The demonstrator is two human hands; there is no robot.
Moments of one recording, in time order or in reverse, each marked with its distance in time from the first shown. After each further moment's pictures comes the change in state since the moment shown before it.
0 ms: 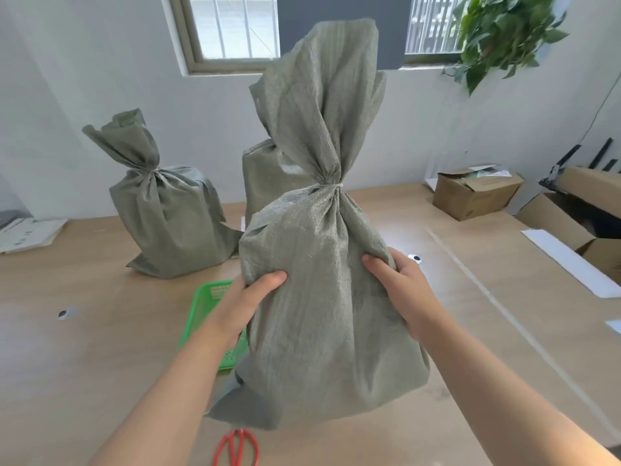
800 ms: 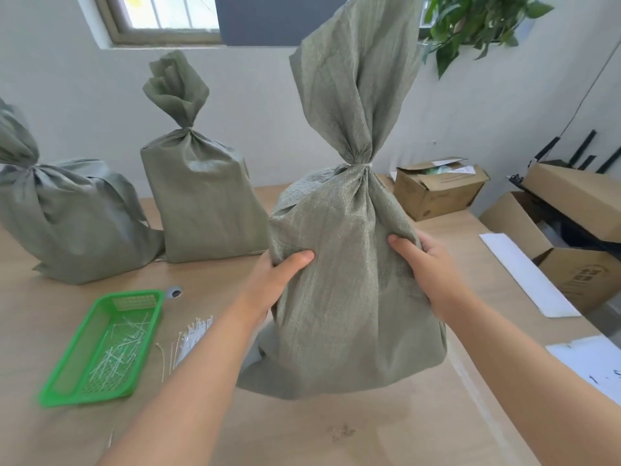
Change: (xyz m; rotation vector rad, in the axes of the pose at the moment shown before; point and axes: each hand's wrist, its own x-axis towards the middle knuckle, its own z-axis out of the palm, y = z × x) left_hand 0.146 -0.012 0.264 0.029 -0.067 0.028; right_hand 0.125 0.016 -0.268 0.019 0.051 0.026
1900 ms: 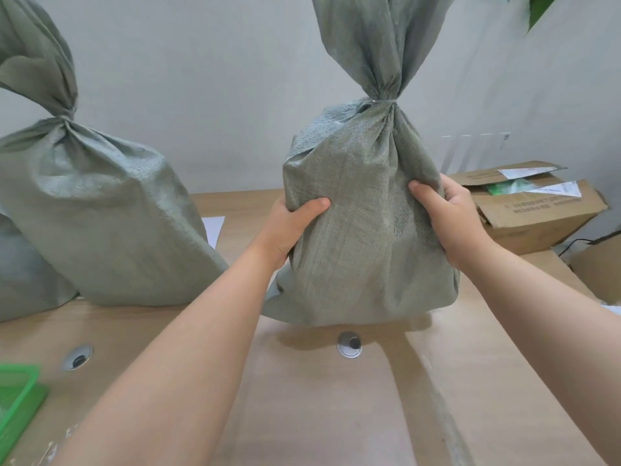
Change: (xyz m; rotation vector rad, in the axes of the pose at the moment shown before) left_hand 0.406 -0.055 0.061 -0.044 0.151 0.052; right_hand 0.422 0.074 -0.070 -0.043 -0.052 -0.186
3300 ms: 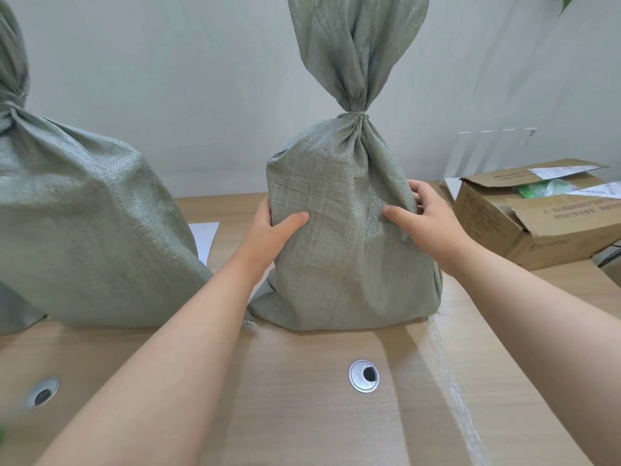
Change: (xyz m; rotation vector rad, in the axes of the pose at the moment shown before) left_hand 0.067 -0.062 -0.058 0.154 0.089 0.004; right_hand 0.061 0.064 0.046 -0.181 -0.097 0.087
